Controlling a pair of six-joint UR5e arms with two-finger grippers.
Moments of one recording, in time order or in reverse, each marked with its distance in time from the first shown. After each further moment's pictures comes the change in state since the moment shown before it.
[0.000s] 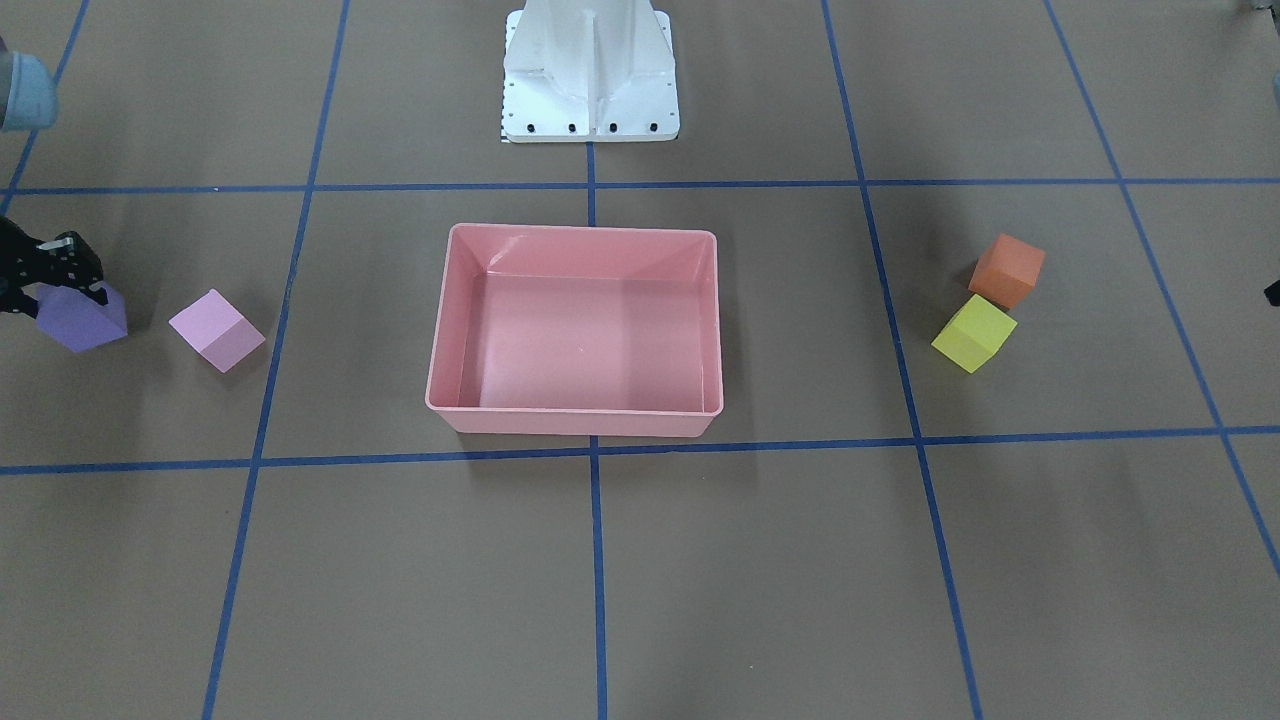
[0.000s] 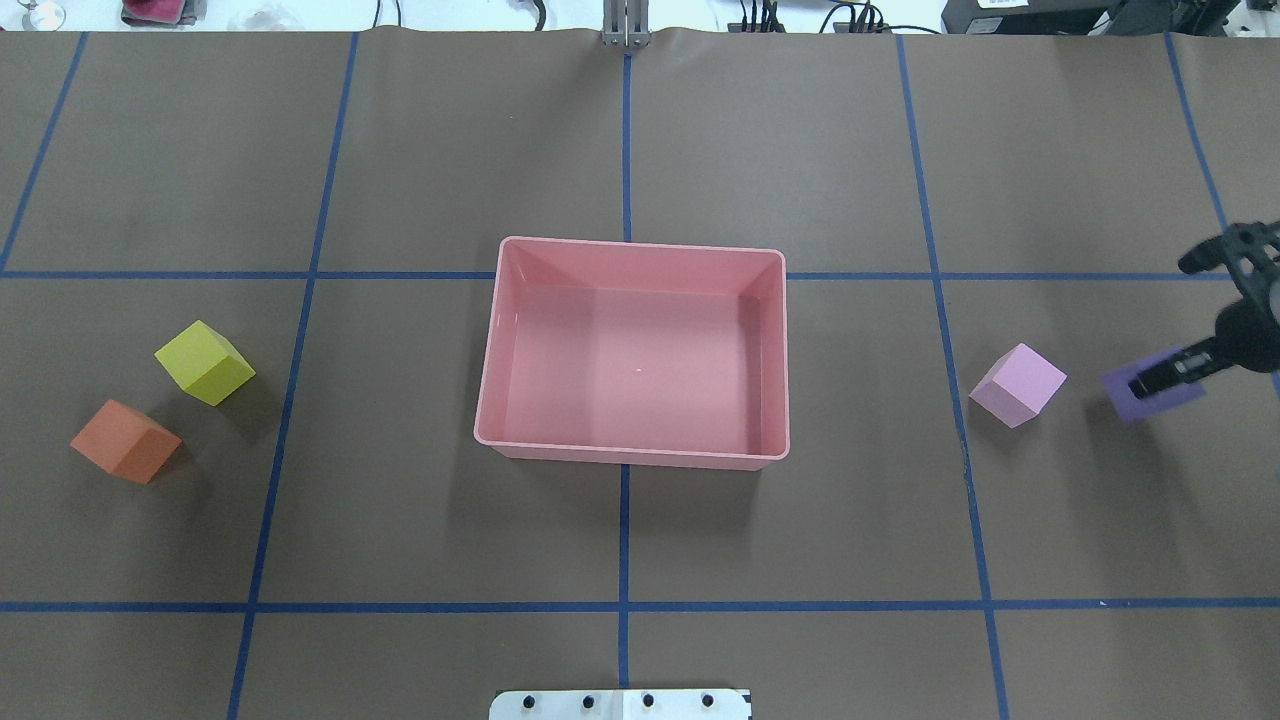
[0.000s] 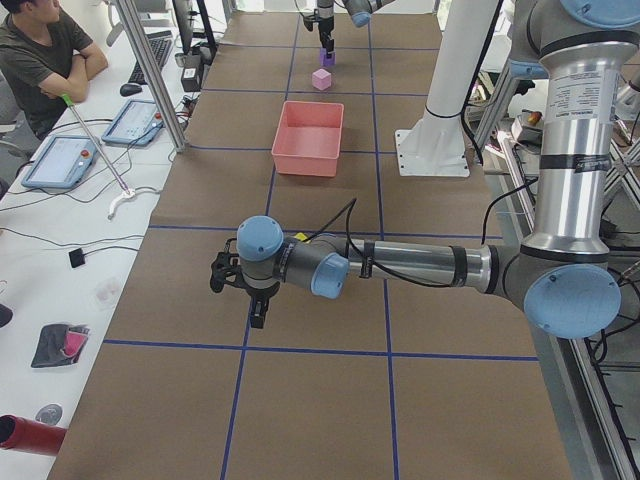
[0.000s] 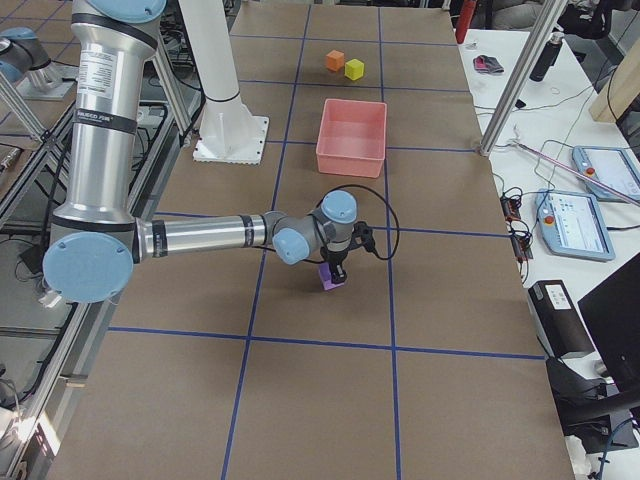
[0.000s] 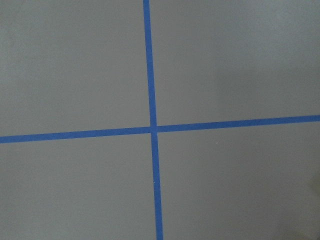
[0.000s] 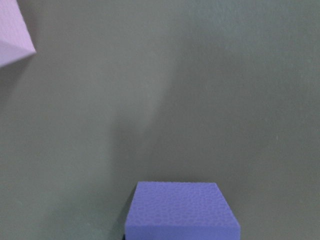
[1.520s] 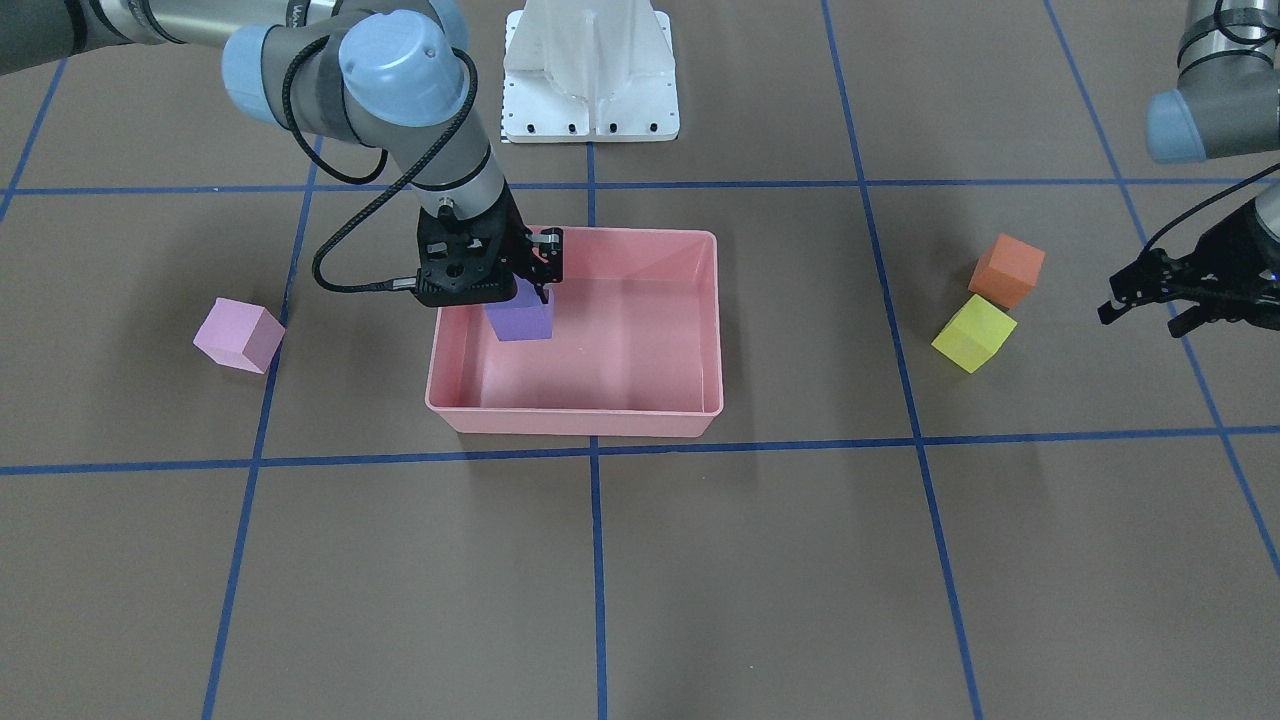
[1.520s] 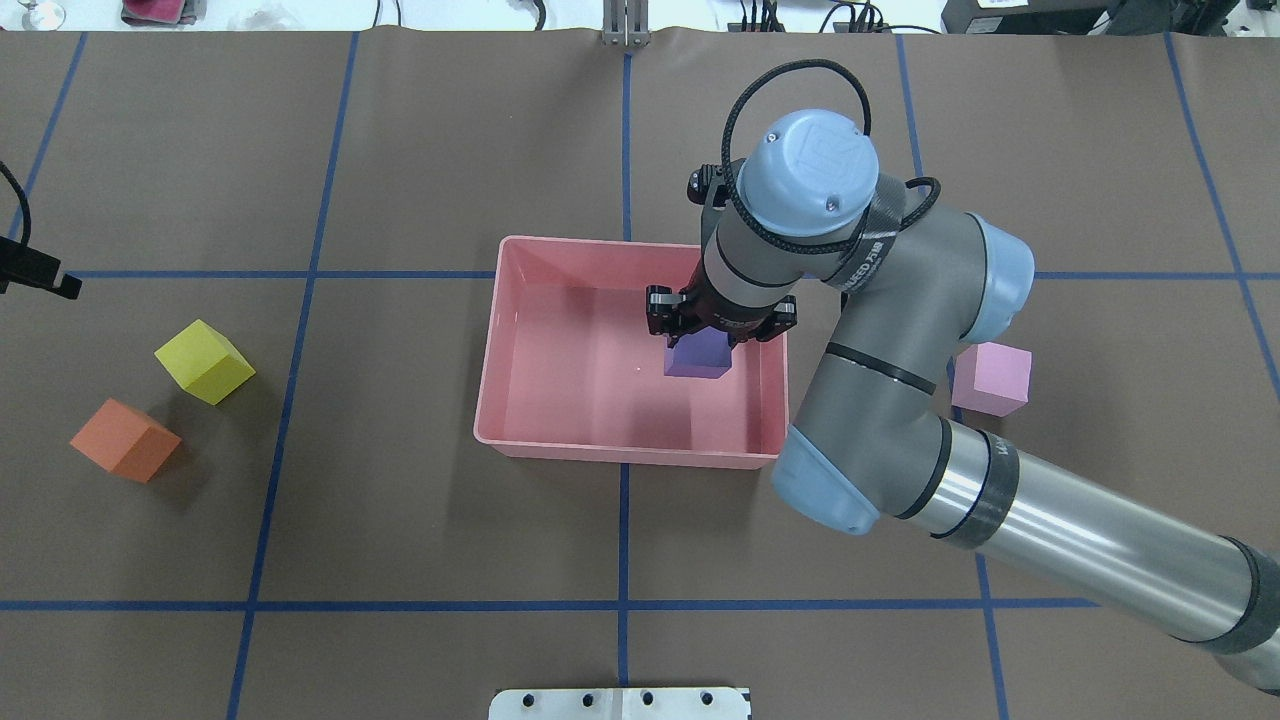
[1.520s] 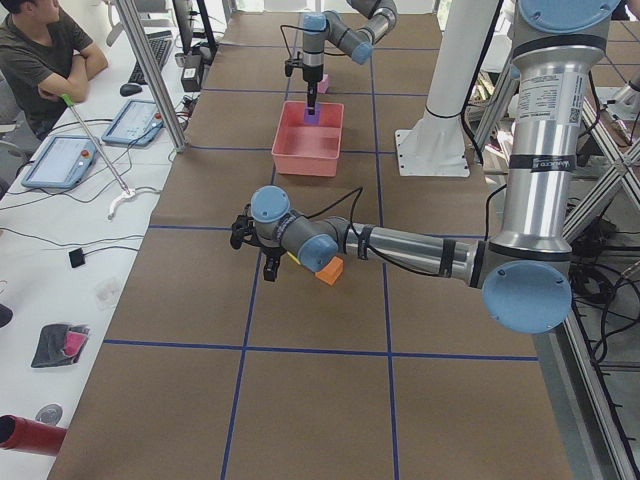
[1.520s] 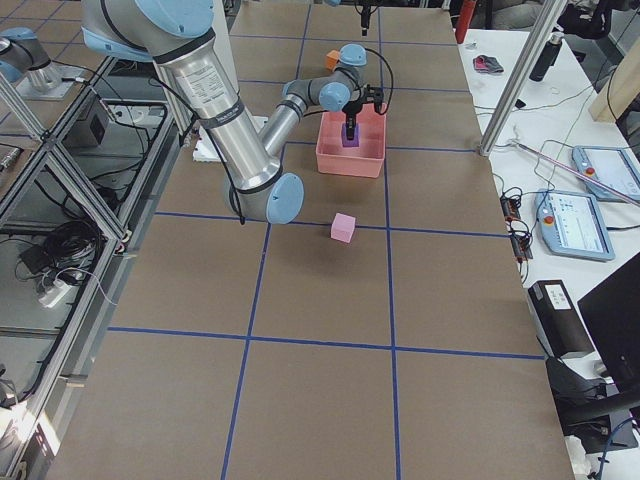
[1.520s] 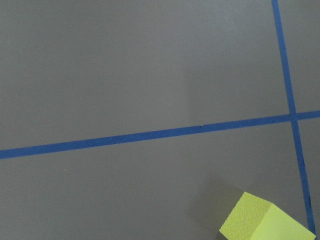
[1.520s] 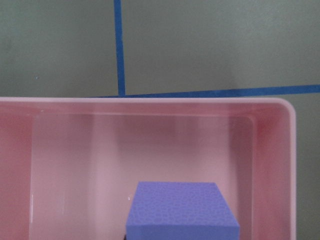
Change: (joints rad) left arm 0.240 0.017 -0.069 -0.186 0.008 -0.236; right arm -0.435 0.751 -0.041 -0.403 -0.284 0.763
